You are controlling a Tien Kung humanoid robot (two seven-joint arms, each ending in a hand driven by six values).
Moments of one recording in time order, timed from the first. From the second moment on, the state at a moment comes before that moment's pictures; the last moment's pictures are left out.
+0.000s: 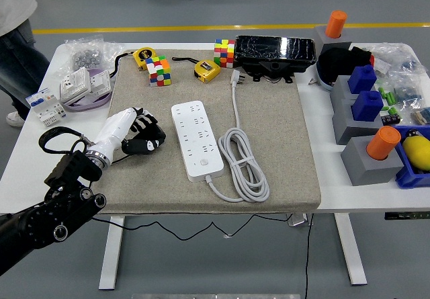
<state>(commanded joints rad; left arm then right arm) -0.49 0.25 -0.72 -0.91 1.64 0.41 0.00 -0.01 -0.23 1.11 0.38 -0.68 -0.02 -0.12</state>
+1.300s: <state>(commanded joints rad) -0.36 0.27 -1.08 -1.08 1.28 0.46 -0.14 0.01 -0.23 1.12 0.37 -0.68 -0.02 -0.12</state>
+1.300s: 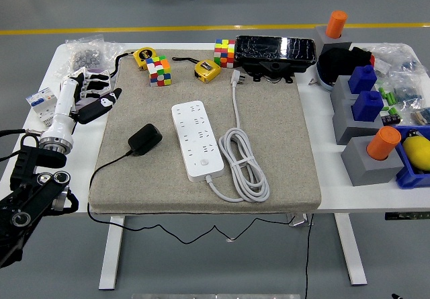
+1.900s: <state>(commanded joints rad) -0.35 0.26 -1.14 -1.09 1.30 0.44 -0.12 0.02 -0.23 1.10 0.37 -0.68 -0.02 -0.12</state>
